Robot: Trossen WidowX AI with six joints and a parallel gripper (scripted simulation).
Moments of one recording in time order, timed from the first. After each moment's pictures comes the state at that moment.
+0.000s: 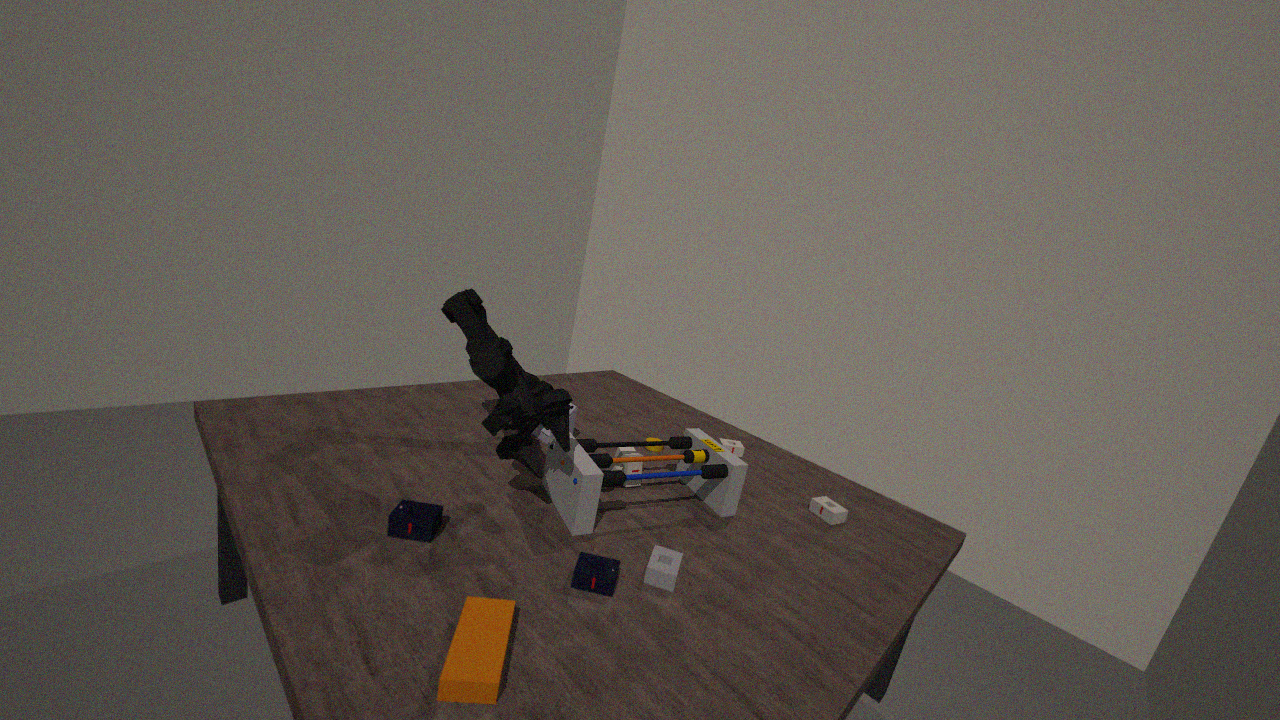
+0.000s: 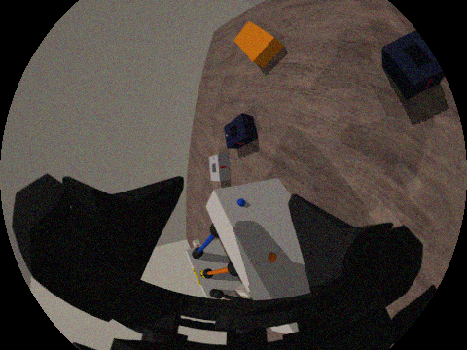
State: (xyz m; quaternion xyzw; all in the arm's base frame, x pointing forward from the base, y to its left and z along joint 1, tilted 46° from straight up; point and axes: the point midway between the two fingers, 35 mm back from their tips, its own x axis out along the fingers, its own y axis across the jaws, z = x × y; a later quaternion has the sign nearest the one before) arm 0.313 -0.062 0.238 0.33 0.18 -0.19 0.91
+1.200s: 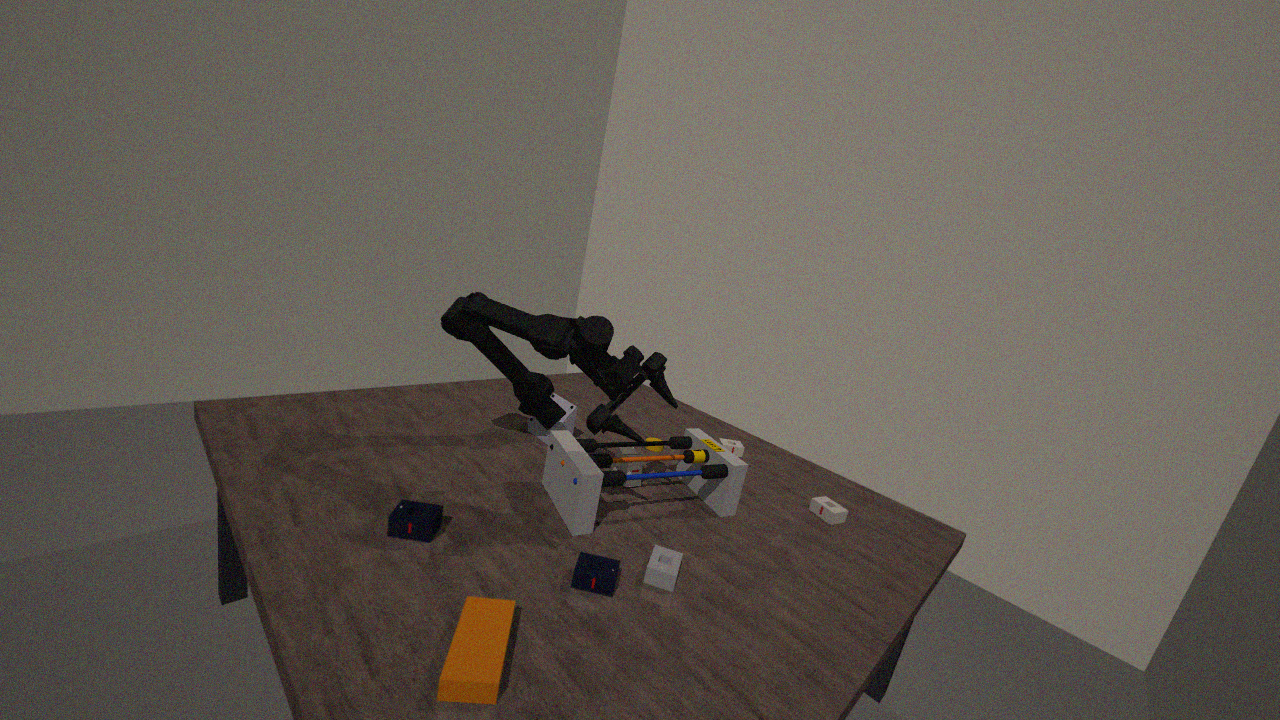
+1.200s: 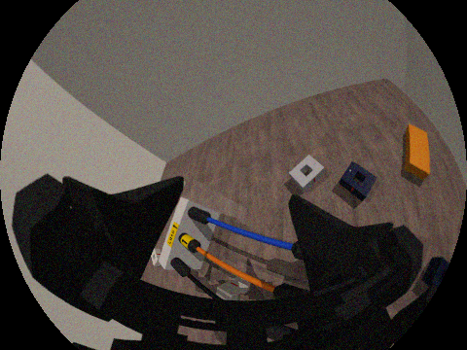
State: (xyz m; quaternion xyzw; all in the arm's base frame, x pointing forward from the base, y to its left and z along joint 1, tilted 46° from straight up) arm 0.386 0.114 0.200 -0.05 0.31 0.03 0.95
